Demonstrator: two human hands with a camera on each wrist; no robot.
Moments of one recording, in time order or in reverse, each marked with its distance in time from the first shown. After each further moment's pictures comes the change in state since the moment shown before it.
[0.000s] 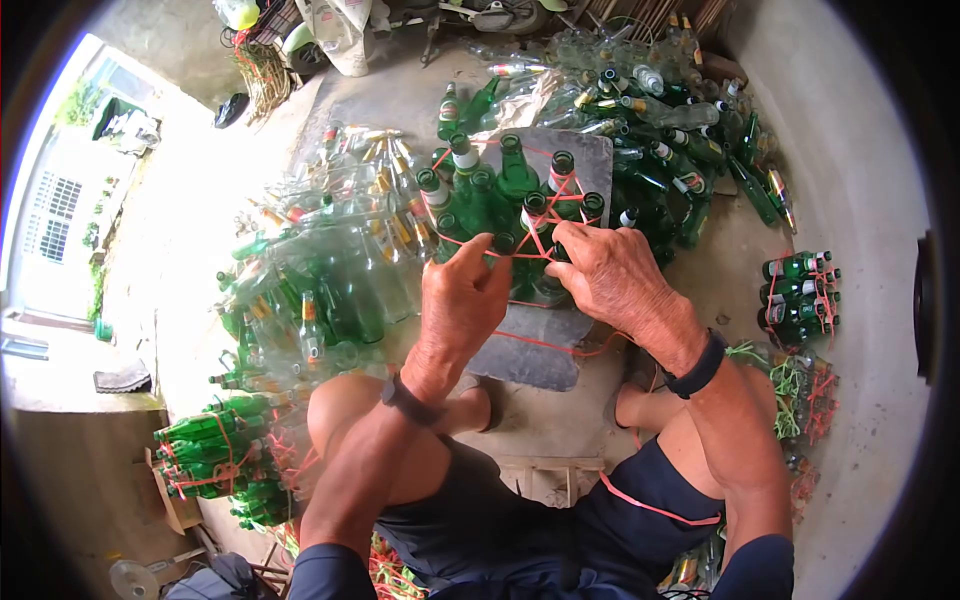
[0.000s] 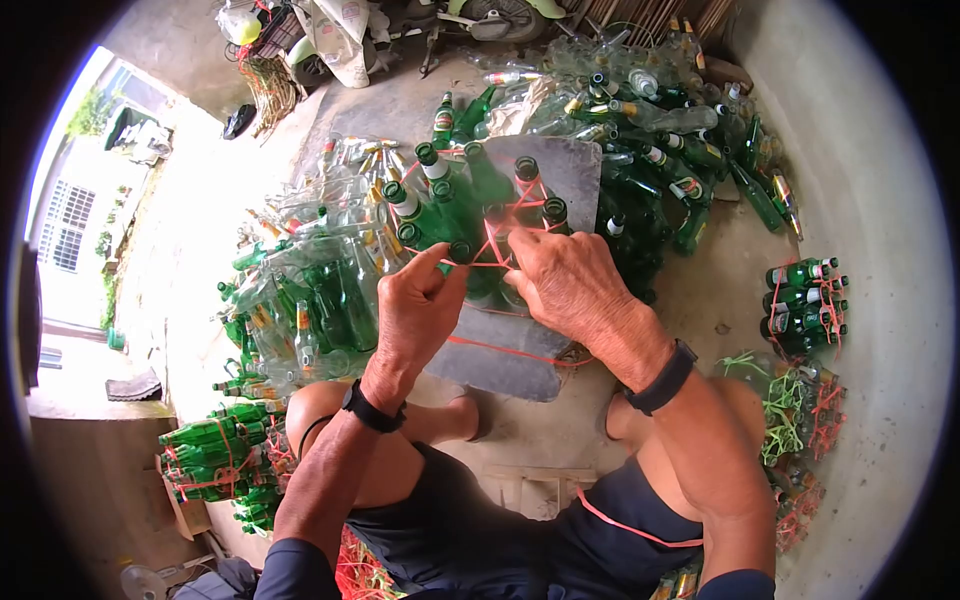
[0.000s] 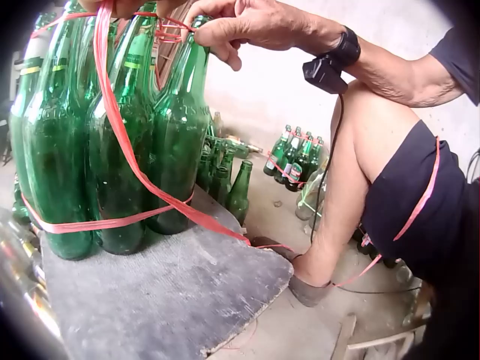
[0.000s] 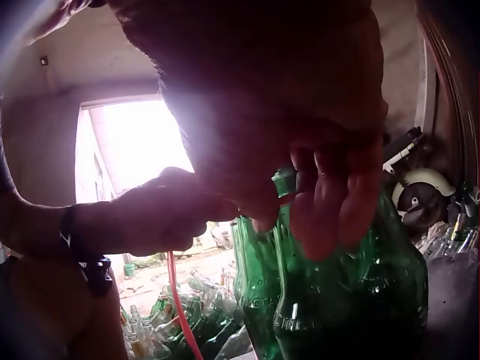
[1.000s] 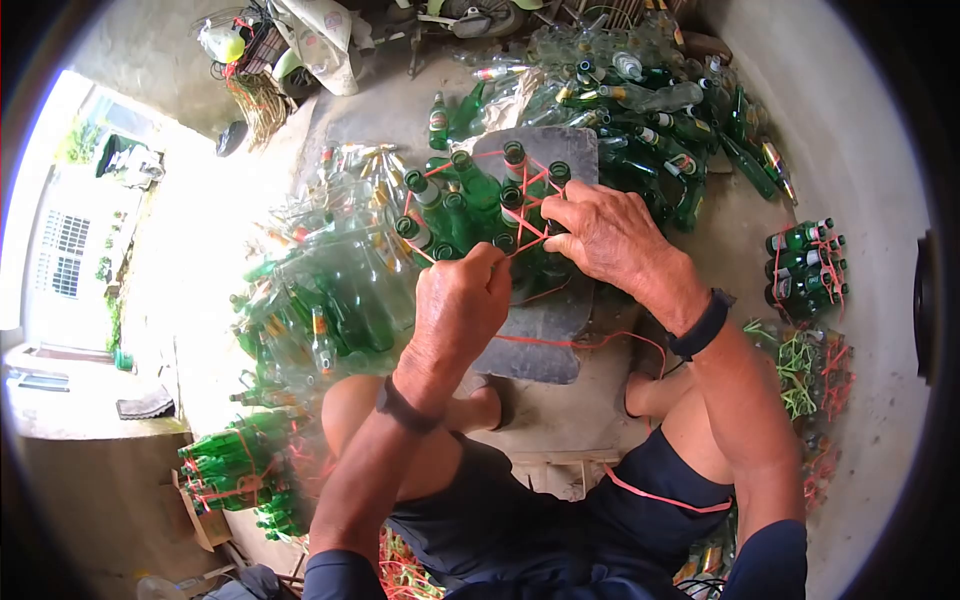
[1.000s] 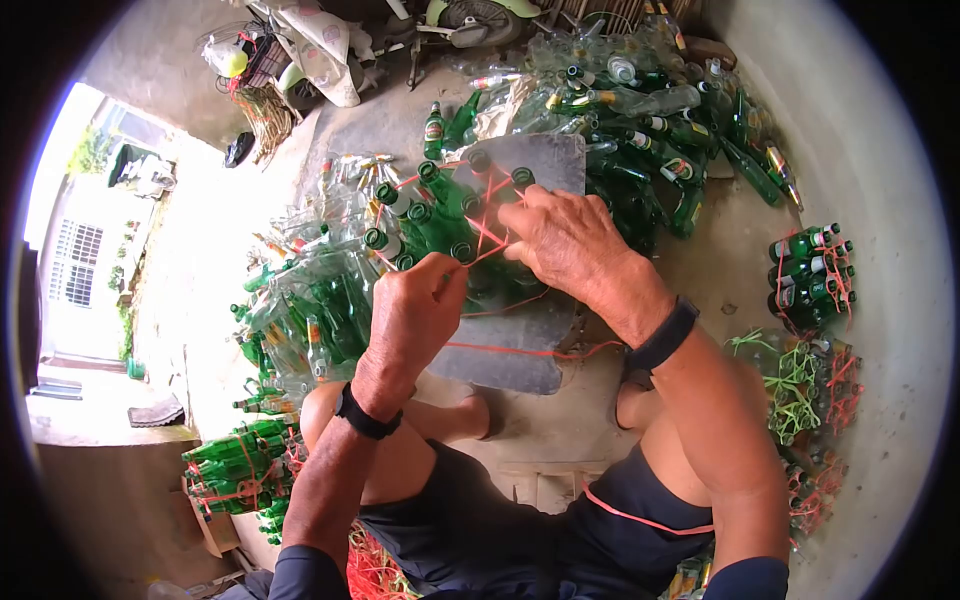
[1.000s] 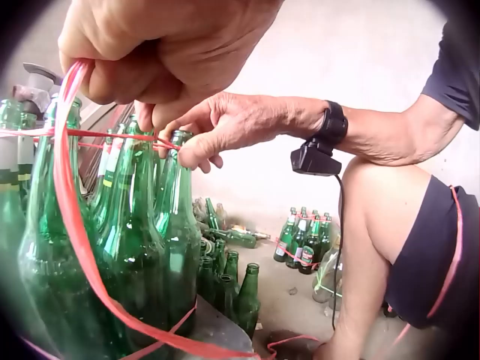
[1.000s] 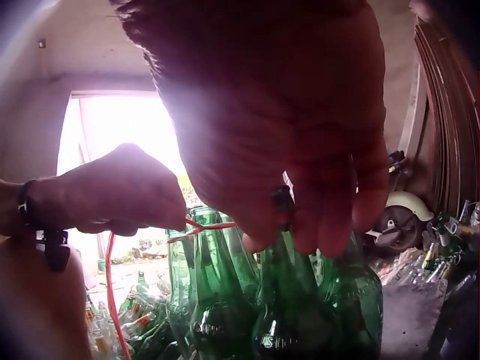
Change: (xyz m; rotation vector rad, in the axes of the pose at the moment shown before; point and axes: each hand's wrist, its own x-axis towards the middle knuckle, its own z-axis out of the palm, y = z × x) left_hand 0.007 0.039 -0.005 0.291 -0.132 0.143; right_hand 0.001 0.030 -0.013 -0.056 0.054 0.018
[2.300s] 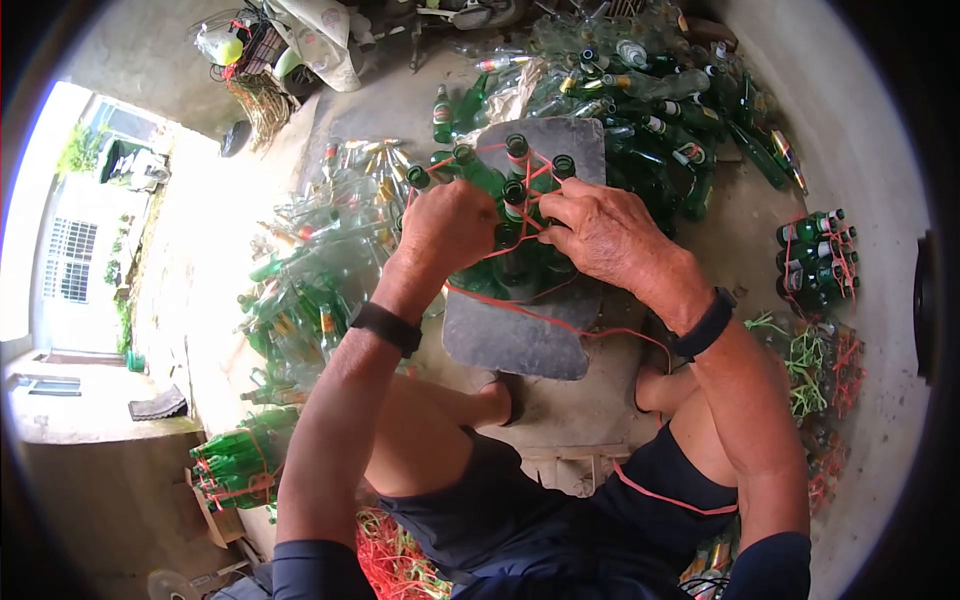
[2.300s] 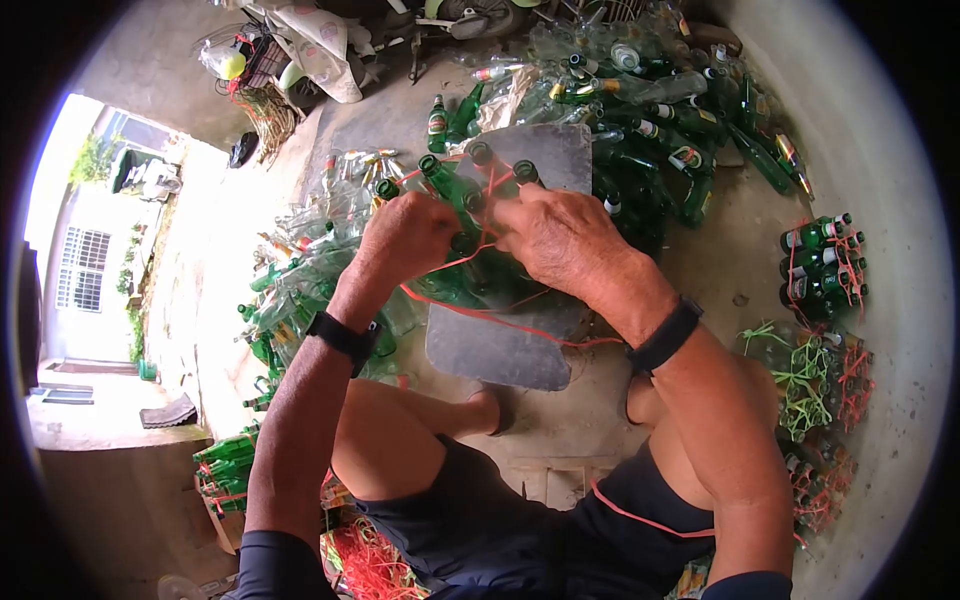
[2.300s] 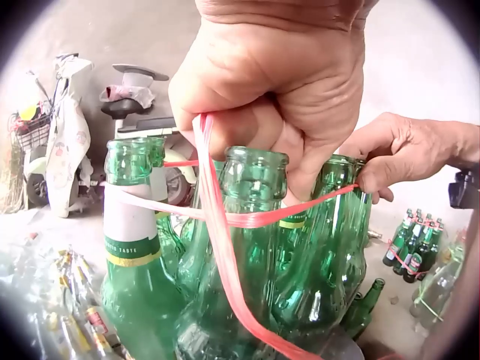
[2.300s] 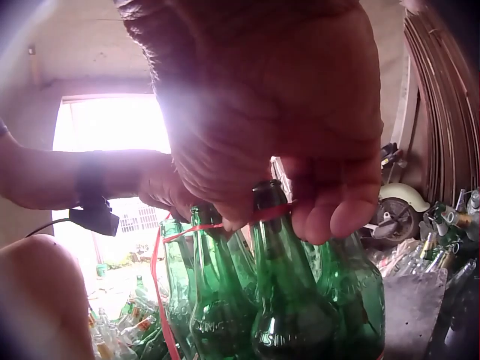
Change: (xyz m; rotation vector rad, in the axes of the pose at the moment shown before) left_hand 0.085 -0.043 -0.002 0.311 -0.410 0.067; right_hand 0.004 -0.001 0.015 0.100 0.000 0.028
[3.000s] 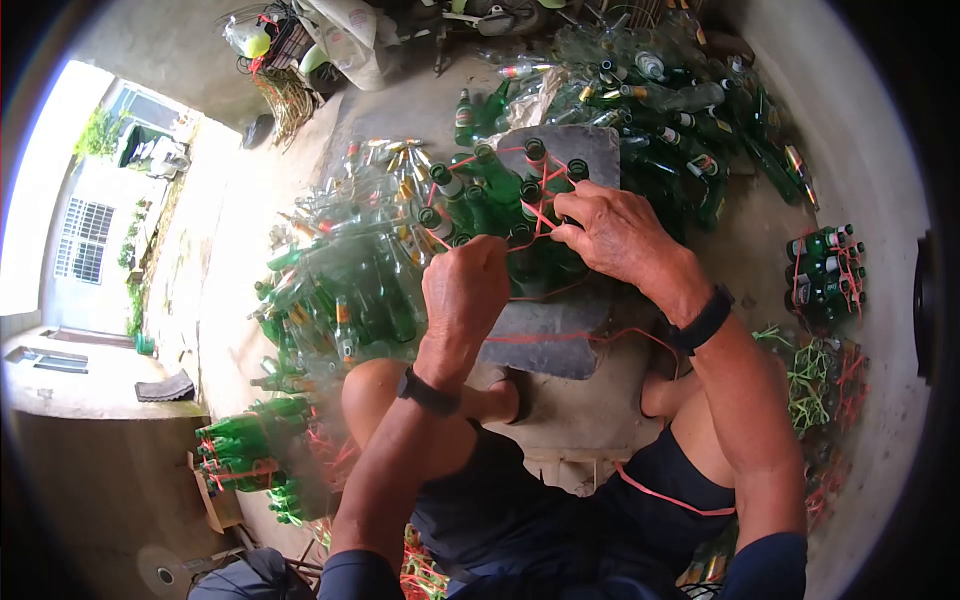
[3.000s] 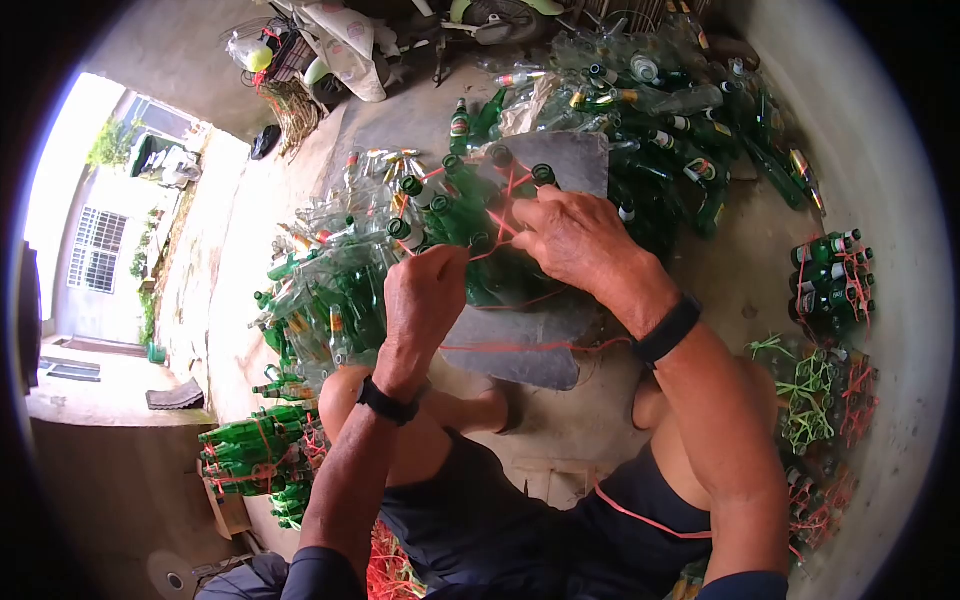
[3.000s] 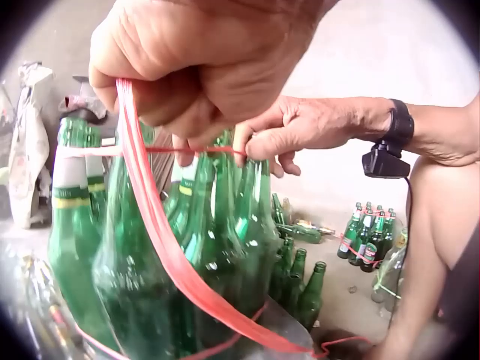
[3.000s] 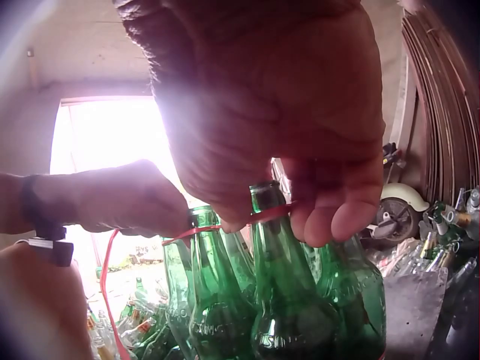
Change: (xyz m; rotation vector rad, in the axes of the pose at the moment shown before) left_hand -0.074 0.039 0.031 -0.152 0.423 -0.200; right_hand -0.001 0.005 0.003 -0.002 0.032 -0.017
